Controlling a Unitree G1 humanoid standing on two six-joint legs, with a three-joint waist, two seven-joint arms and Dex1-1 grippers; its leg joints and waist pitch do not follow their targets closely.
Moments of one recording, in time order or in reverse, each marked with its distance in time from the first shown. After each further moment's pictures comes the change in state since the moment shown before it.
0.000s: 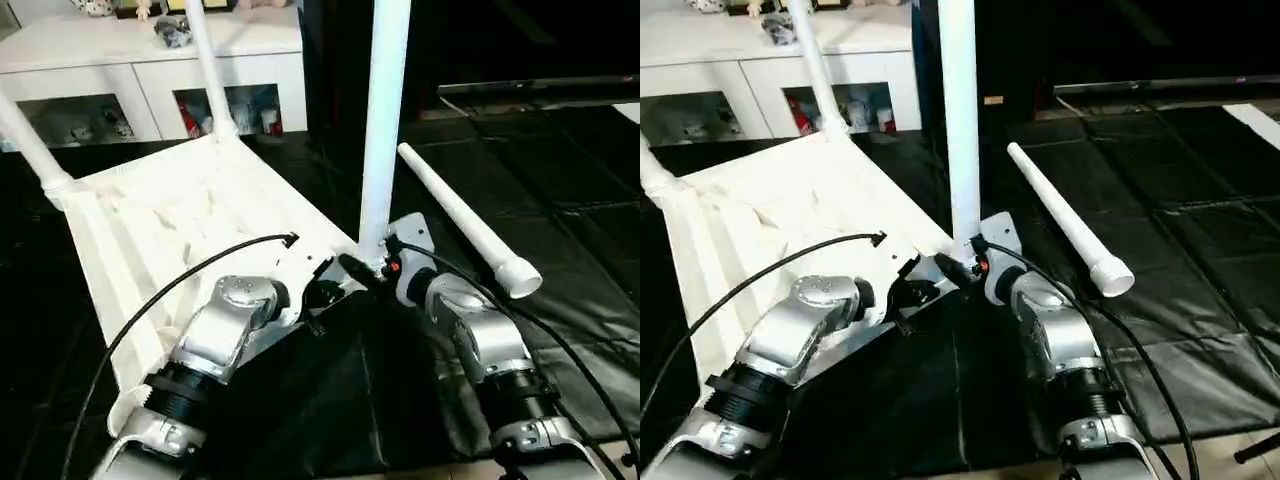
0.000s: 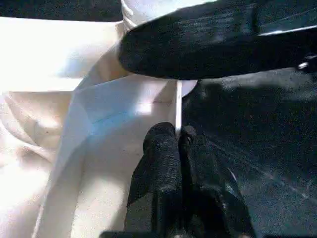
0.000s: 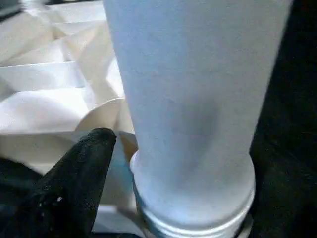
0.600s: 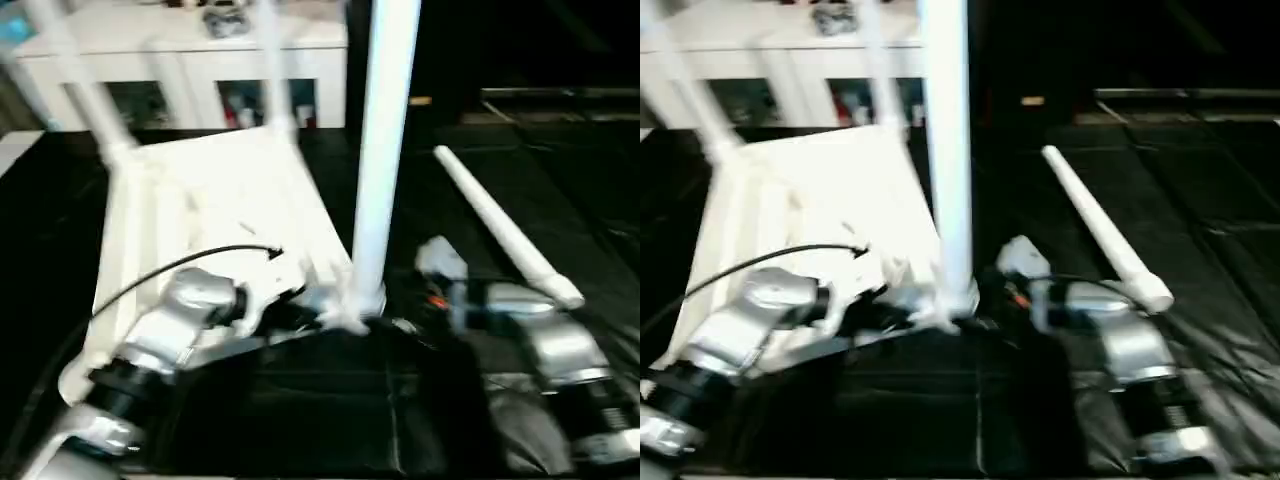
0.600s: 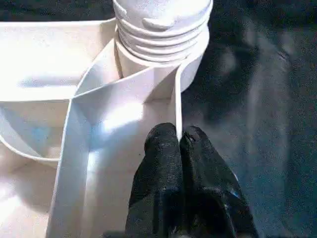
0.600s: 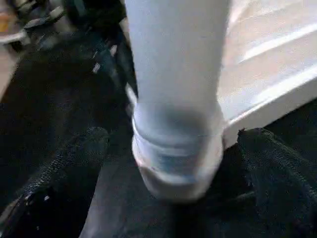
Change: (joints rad) left arm 0.006 0.274 -0.107 0.041 -0.039 -0.326 -0.477; right arm 0.053 -0.362 0.118 -0.066 0.112 -0.104 0.680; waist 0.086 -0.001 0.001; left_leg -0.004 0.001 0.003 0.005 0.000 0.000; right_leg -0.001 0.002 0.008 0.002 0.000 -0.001
